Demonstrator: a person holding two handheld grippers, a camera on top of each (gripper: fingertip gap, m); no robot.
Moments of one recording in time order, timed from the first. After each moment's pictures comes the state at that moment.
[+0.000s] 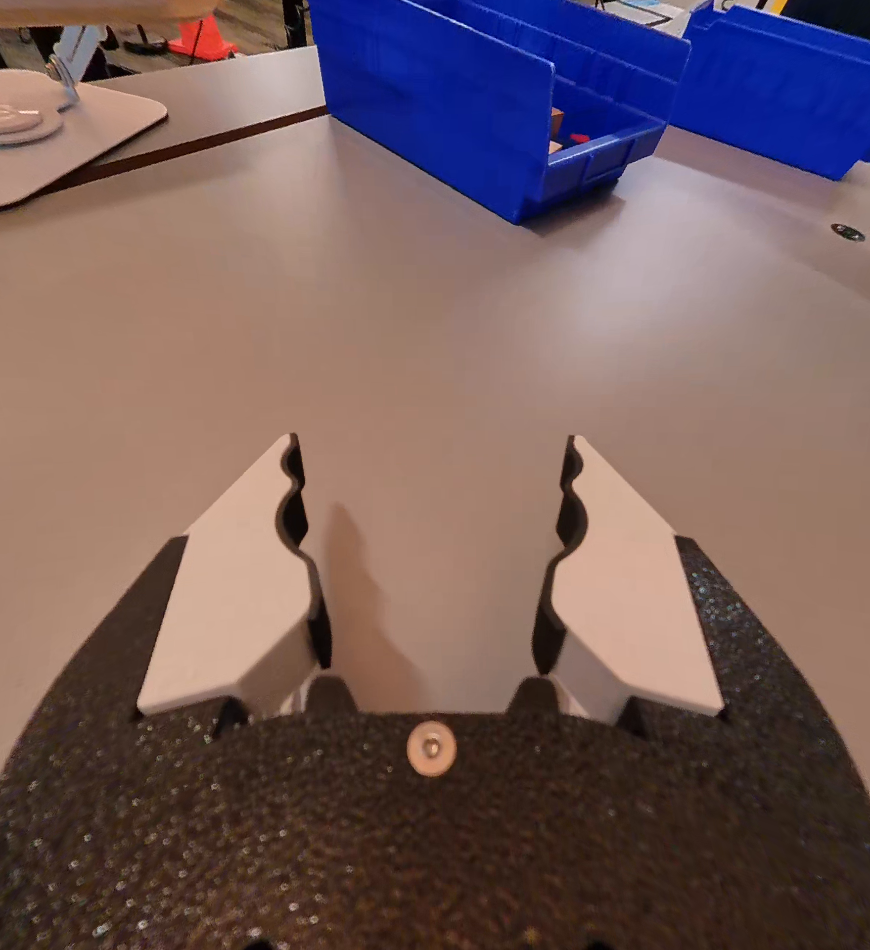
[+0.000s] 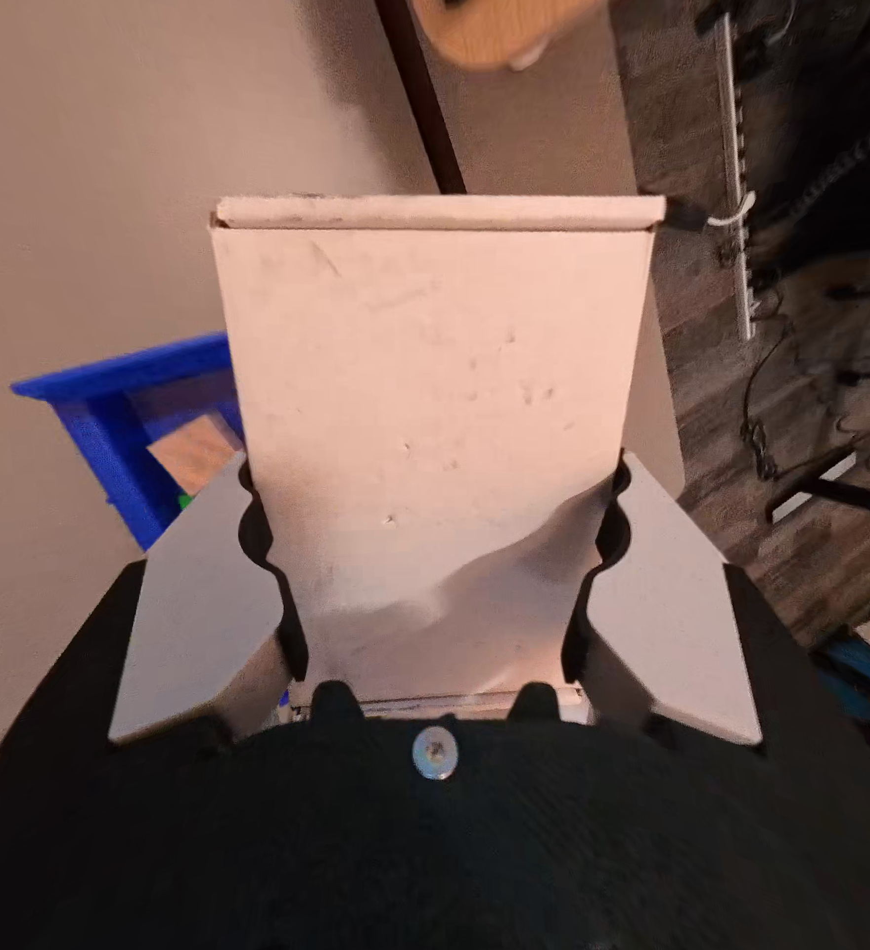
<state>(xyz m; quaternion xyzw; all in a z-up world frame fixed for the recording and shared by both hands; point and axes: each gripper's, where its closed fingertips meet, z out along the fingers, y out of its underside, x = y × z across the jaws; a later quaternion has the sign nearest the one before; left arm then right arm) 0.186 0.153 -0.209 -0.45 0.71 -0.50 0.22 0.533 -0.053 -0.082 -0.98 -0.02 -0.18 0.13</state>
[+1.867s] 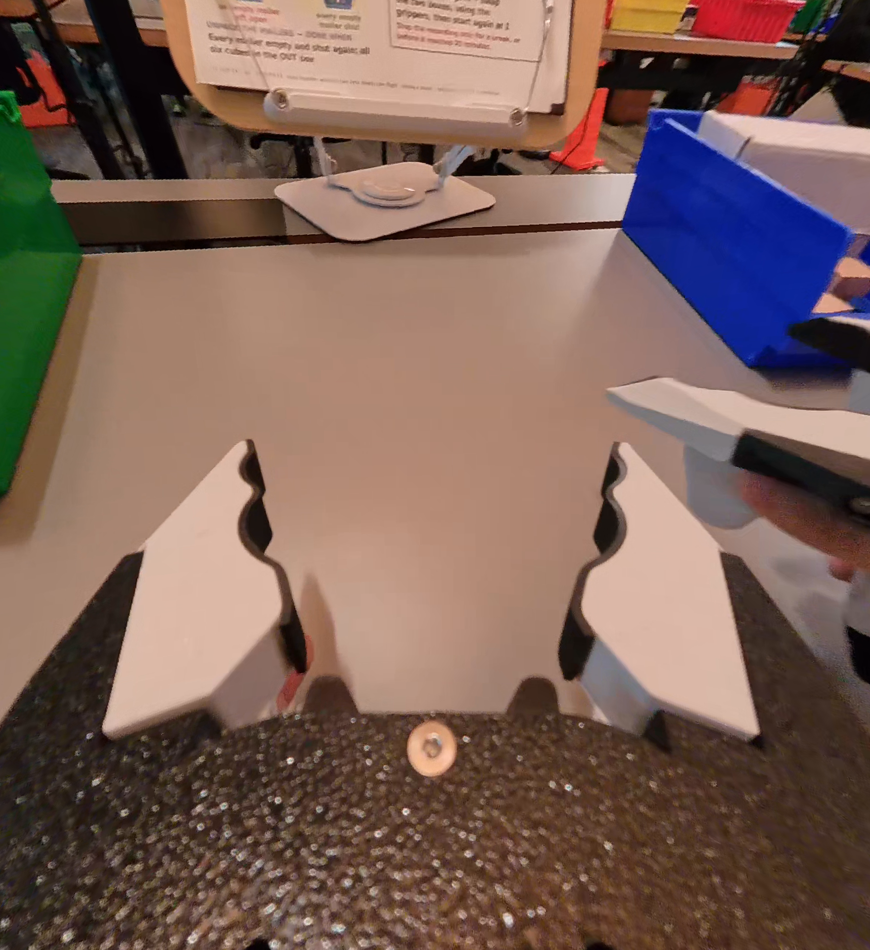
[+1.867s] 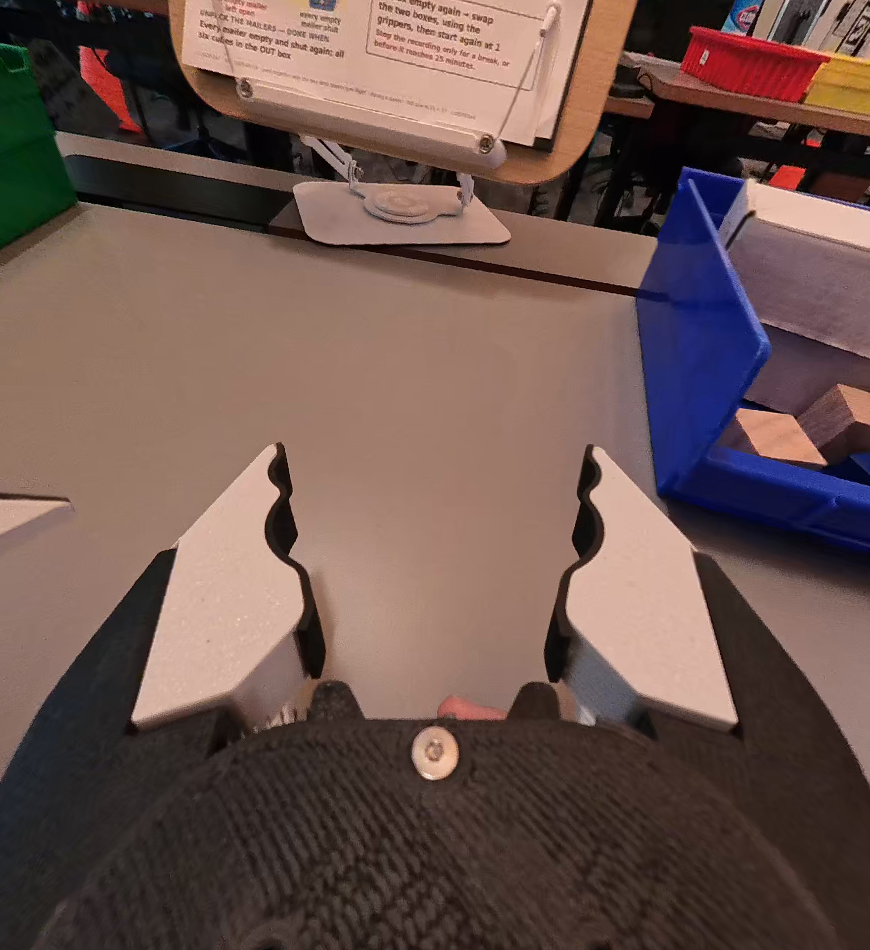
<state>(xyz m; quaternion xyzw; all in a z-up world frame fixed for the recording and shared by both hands) 0.196 0.186 -0.184 -0.63 0.52 -0.40 0.41 0.286 0.062 -0.187 -0.72 0.37 -0.33 0.48</state>
